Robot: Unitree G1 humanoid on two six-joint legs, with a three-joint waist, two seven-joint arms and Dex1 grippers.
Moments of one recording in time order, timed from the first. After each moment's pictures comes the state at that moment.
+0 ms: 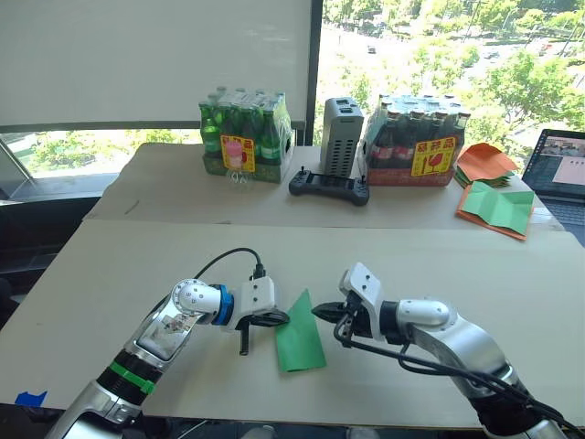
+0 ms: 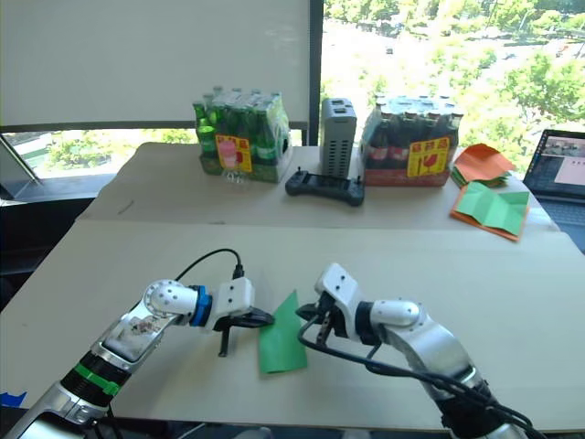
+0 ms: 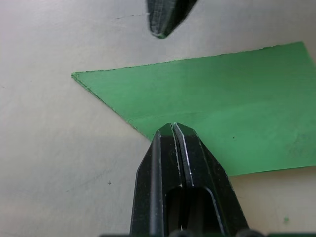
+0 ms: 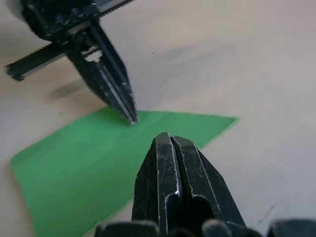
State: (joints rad) left arm -0.43 0.62 -0.37 -0.06 -0.08 0.27 -1.11; right arm -0.36 -0.52 0.31 -0.28 0.29 0.65 0.76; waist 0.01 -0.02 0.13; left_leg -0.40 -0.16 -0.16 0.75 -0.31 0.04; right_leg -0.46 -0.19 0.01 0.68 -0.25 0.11
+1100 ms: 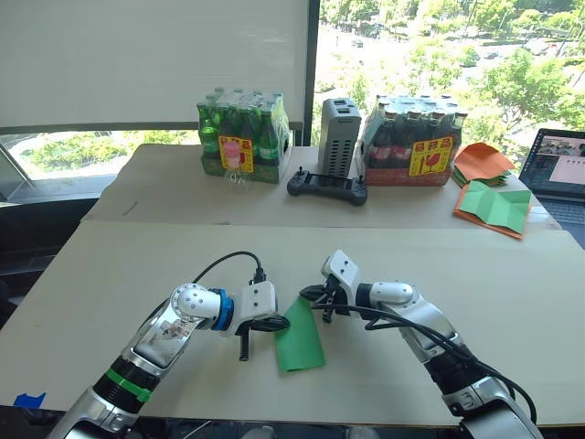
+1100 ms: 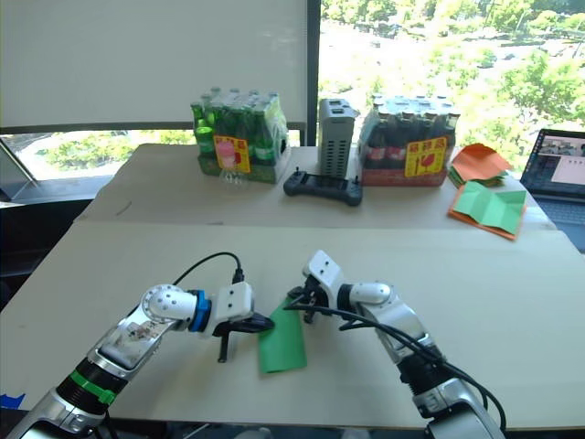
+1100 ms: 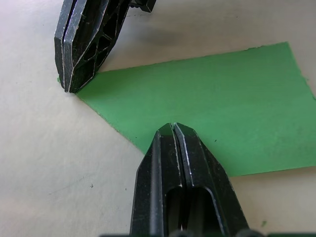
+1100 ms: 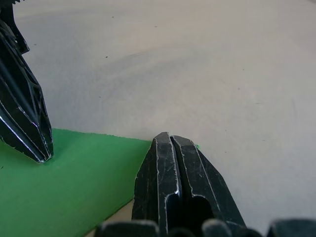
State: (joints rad) left arm -0.39 0.63 -0.36 -0.12 -0.08 0.31 -1.10; right arm -0.51 -0.40 0.33 0.09 0.18 0.44 0.80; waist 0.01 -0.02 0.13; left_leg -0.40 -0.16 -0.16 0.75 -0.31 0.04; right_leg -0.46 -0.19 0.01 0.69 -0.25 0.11
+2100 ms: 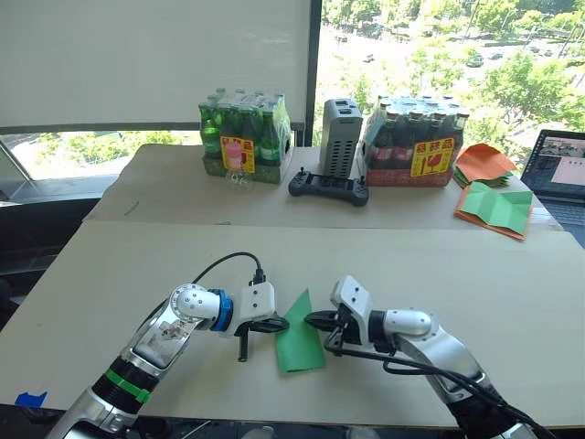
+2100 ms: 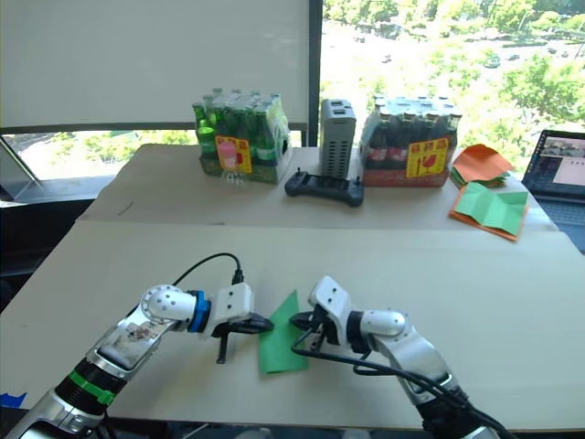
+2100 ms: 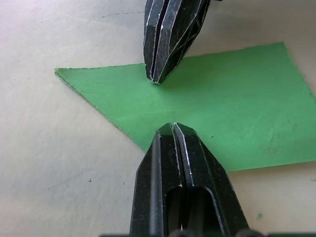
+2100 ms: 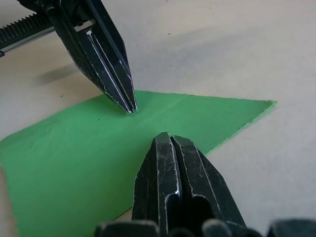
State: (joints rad) left arm -0.39 0.63 -0.36 -0.12 -0.08 0.31 -1.11; right arm -0.25 -0.47 0.31 -0.22 0.20 0.52 0.83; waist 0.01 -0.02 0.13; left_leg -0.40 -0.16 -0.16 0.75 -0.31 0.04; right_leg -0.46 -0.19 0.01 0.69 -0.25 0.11
